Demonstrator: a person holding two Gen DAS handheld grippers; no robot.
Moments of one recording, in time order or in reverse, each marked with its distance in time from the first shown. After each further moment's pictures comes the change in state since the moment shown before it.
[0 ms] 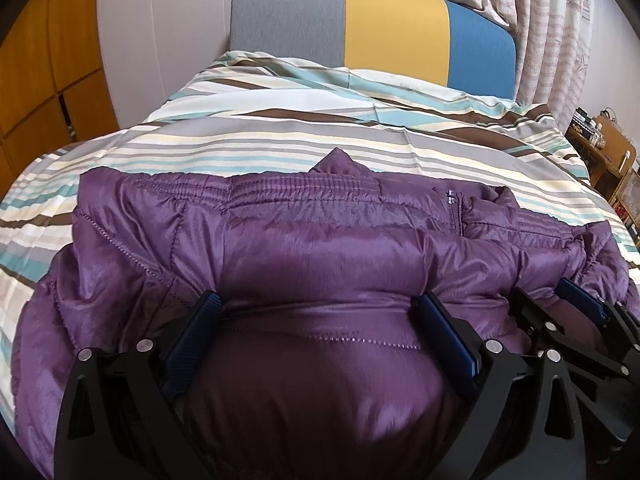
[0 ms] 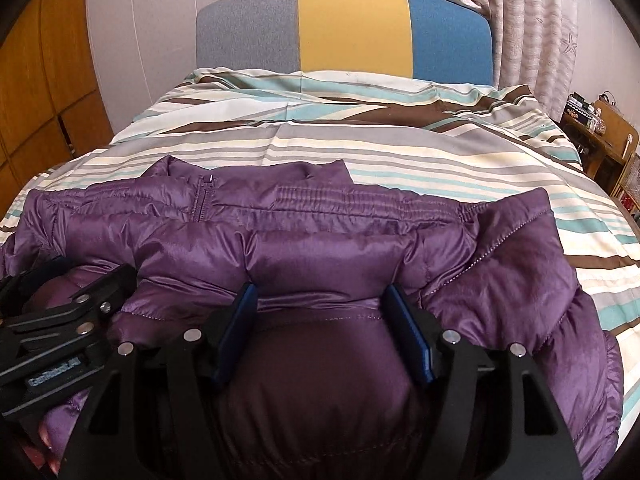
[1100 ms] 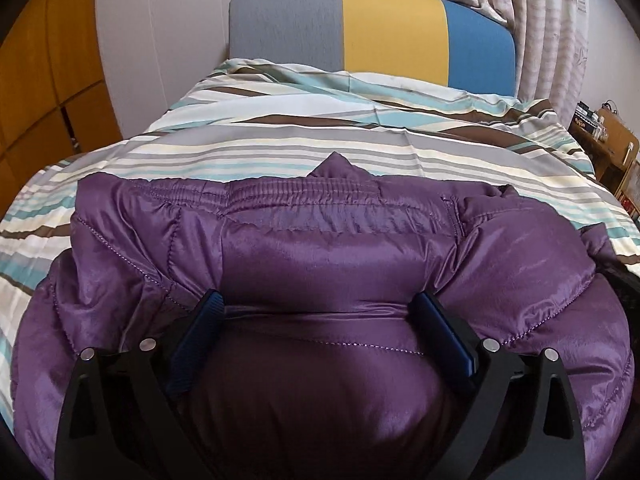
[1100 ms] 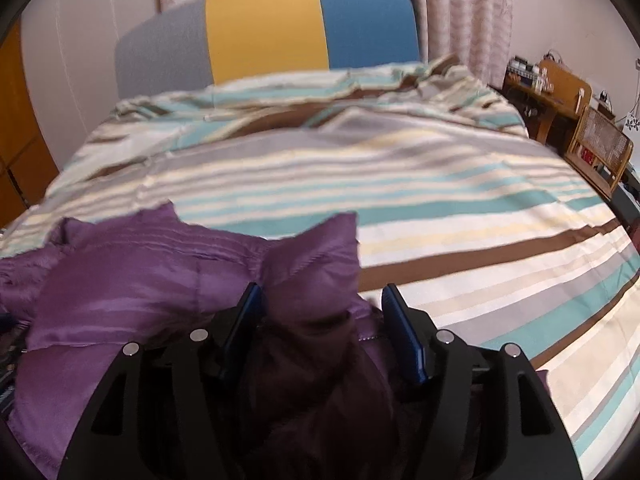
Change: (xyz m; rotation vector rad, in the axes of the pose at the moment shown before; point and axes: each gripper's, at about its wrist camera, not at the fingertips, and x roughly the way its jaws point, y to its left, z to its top) left arm 0.011 -0.007 0.003 0.032 -0.031 0.032; right arm -0.001 -0.105 0.017 0.173 -0.041 -0.125
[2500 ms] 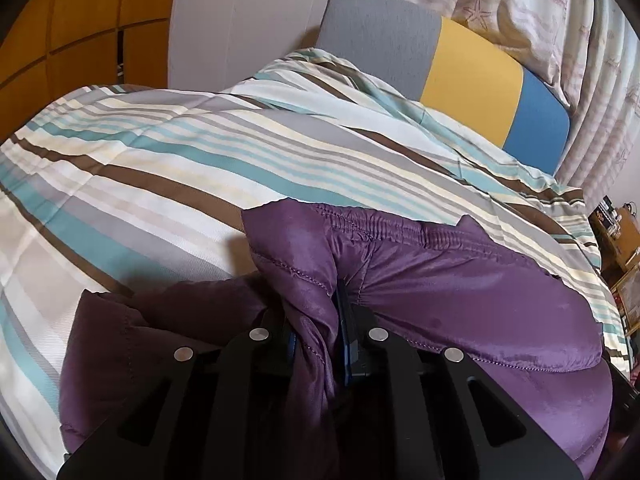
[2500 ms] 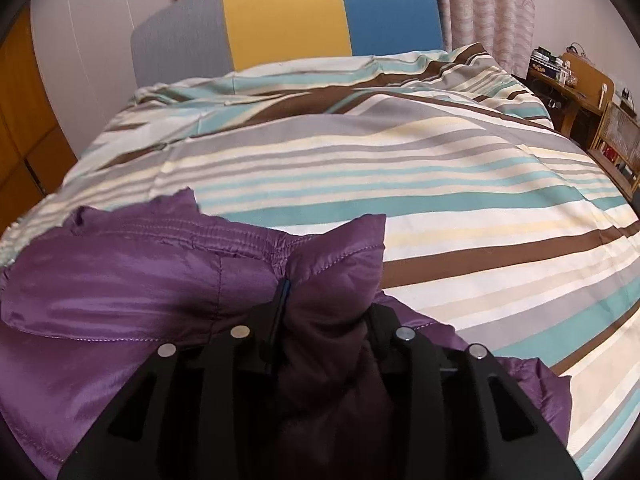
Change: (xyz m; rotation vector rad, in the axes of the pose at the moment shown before) left arm -0.013 0.118 -0.004 -0.315 -0.012 -0.016; right arm 0.018 0.006 0.002 -0.024 0.099 0.059
